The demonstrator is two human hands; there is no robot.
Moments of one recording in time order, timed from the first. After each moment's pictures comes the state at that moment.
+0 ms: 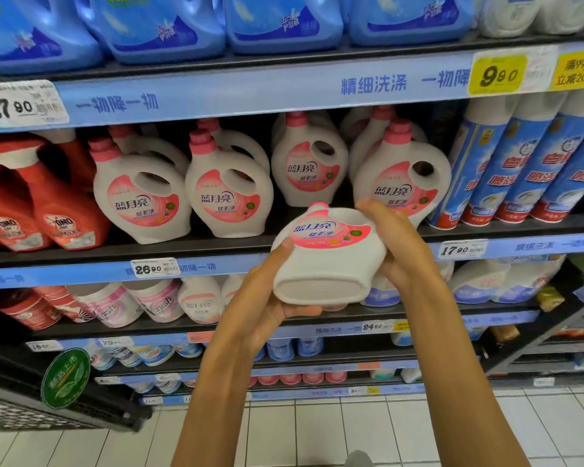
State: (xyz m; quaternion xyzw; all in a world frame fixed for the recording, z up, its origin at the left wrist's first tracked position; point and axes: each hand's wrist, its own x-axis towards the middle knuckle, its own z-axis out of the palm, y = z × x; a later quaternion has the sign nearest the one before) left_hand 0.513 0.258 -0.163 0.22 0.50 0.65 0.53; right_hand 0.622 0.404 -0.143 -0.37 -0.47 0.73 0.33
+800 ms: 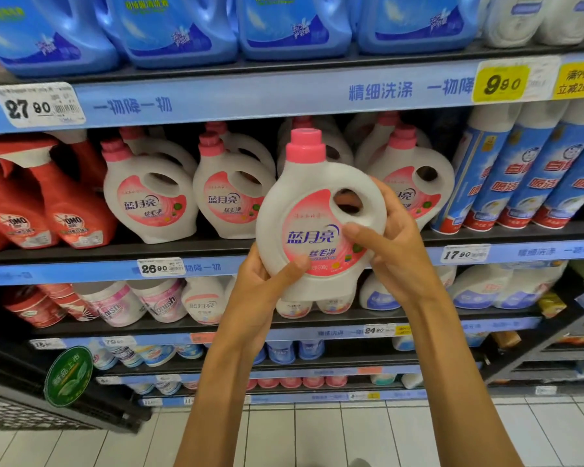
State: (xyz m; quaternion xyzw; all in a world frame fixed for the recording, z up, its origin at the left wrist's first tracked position) left_hand 0.510 0.249 -0.169 0.31 0.46 0.72 0.41; right_hand 0.635 0.384 -0.146 -0.08 -0.58 0.71 0.40
